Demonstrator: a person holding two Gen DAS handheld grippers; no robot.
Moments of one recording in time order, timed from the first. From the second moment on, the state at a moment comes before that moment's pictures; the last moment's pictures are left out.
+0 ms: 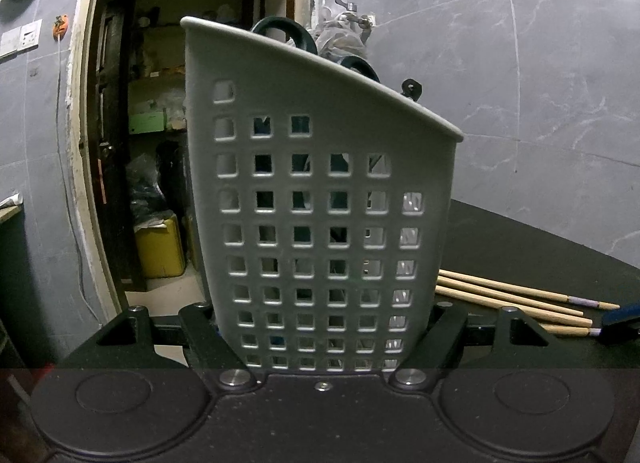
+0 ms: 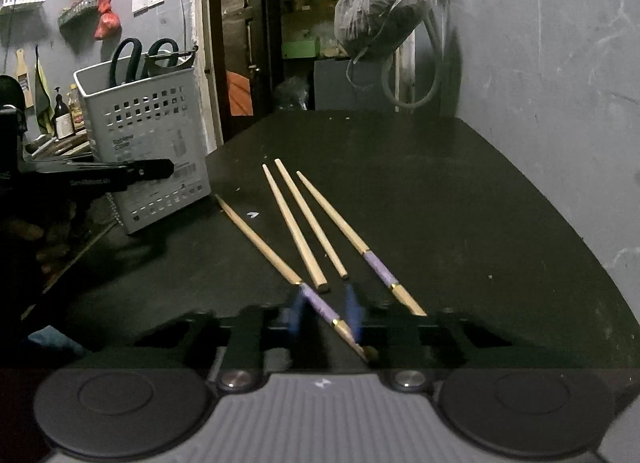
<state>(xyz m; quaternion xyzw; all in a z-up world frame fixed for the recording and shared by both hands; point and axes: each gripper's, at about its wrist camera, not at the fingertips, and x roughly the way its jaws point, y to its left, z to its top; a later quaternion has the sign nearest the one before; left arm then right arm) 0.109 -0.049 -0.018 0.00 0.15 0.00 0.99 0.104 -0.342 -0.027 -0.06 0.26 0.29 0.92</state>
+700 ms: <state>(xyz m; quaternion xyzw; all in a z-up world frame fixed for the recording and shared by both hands) 0.106 -0.048 -0.017 0.01 0.16 0.00 0.99 0.132 -0.308 -0.021 -0.04 0.29 0.35 0.89</state>
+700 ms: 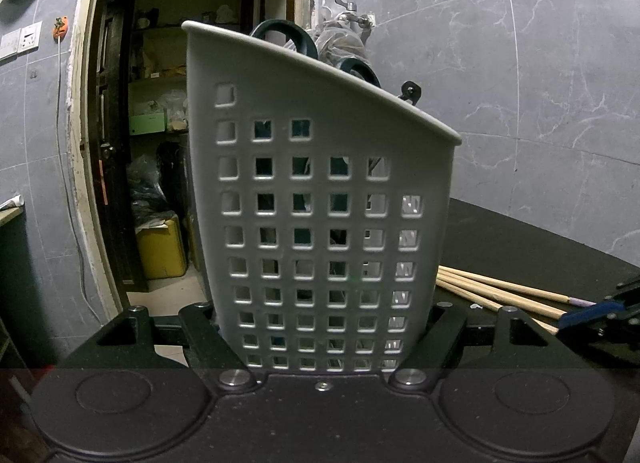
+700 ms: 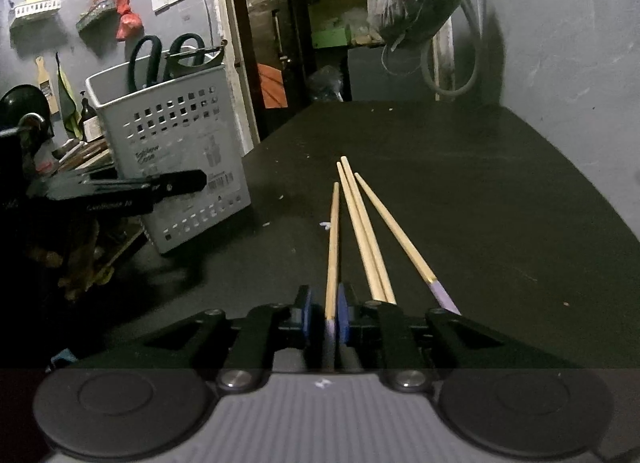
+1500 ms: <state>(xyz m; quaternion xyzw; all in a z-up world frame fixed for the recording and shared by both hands) 0.108 -0.048 -0.016 0.00 0.16 0.00 0.99 0.182 -0.320 -0.008 -0.15 0.25 0.27 0.92</state>
